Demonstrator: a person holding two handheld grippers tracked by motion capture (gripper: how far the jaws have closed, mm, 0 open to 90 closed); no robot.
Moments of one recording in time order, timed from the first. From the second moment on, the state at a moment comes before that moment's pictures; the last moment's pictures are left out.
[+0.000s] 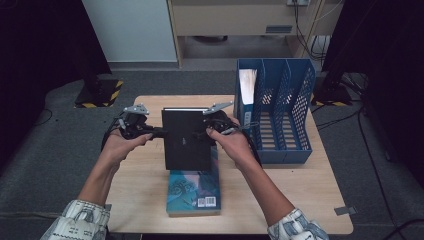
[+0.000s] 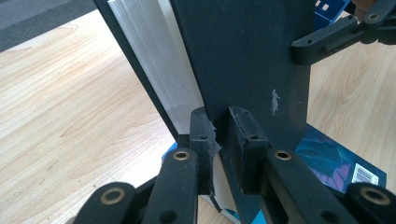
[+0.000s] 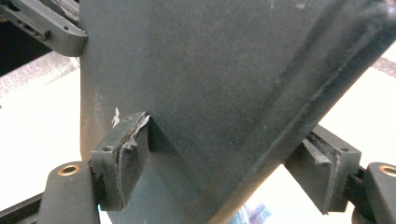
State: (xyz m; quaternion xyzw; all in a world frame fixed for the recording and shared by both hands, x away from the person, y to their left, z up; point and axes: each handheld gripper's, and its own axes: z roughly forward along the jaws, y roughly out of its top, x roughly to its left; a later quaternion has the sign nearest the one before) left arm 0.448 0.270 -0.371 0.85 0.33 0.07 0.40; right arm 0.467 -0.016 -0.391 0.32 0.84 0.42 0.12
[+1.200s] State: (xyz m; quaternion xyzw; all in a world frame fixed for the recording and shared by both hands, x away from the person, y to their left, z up) left arm 0.387 0.276 -0.378 0.84 0.31 0.09 0.43; right arm 0.421 -0.016 -0.371 0.23 0.86 0.43 0.13
